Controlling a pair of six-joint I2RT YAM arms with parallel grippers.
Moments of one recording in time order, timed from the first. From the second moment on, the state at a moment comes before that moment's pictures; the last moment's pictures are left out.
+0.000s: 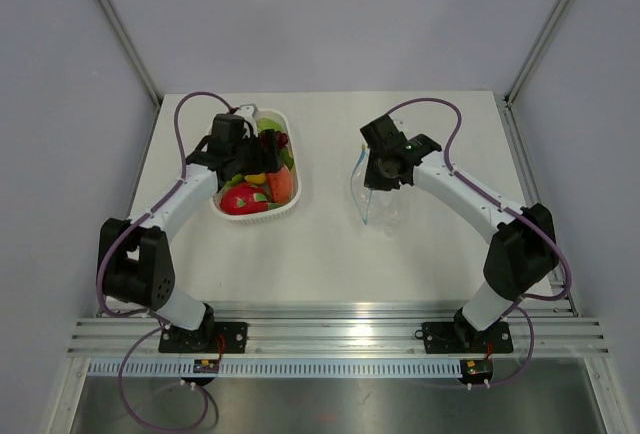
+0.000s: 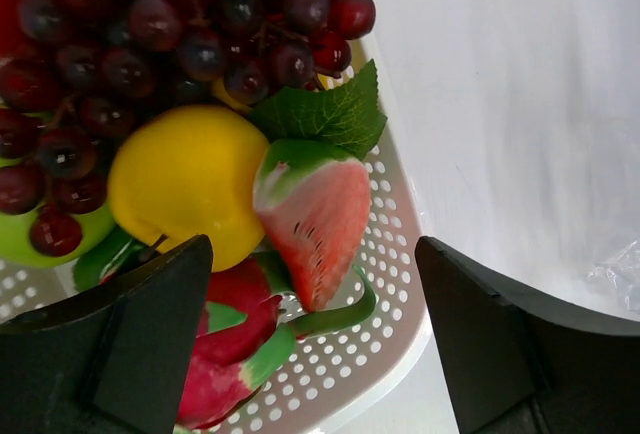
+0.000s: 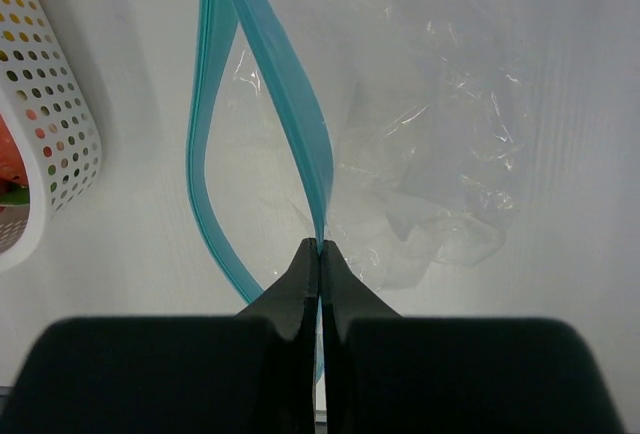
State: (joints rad) left arm -0.26 1.51 1.13 -0.32 0.13 -0.30; right arm 0.59 1.65 1.43 -0.80 0.20 0.69
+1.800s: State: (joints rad) left arm -0.26 1.18 1.11 -0.15 0.39 -0.51; right arm 0.63 1.77 1.58 -0.78 0.04 0.72
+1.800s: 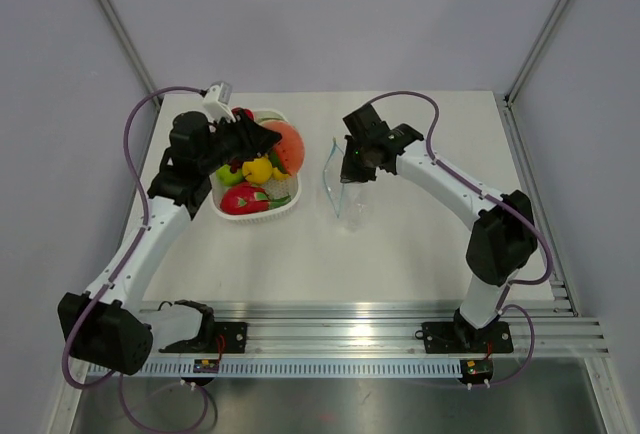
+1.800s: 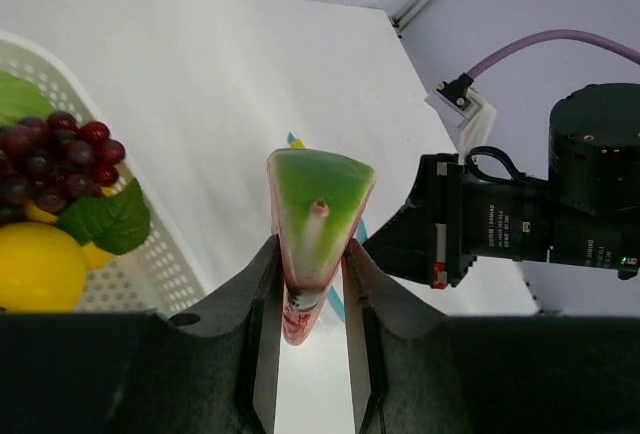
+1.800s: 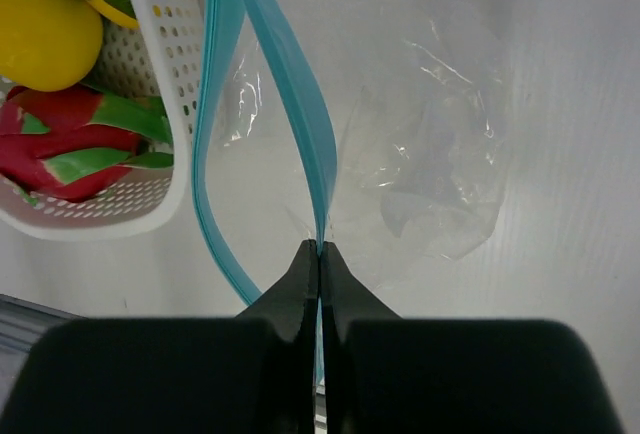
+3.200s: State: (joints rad) left arm -0.55 1.38 1.01 0.03 0.01 -0.64; right arm 0.66 1.73 1.58 -0.67 -0.10 0.88
